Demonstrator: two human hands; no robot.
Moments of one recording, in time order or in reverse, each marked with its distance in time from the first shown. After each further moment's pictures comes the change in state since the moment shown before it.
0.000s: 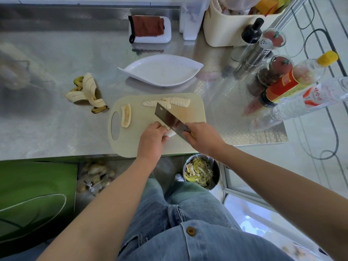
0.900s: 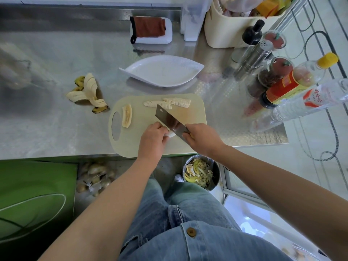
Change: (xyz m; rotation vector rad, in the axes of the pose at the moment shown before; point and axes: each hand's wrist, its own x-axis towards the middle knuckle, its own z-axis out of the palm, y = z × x) left_hand -0.001 0.001 -0.001 0.009 -0.007 -0.019; right_hand 0.000 -0.003 0.003 -0.022 0.006 0.008
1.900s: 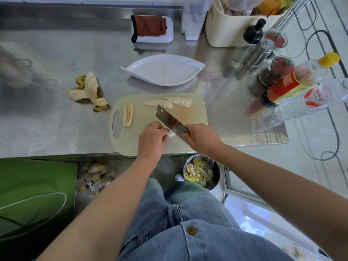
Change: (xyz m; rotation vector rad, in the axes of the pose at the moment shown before) left_hand -0.004 -0.003 -0.002 0.046 0.015 -0.002; right_hand 0.001 0.001 0.005 -0.010 -0.032 0.022
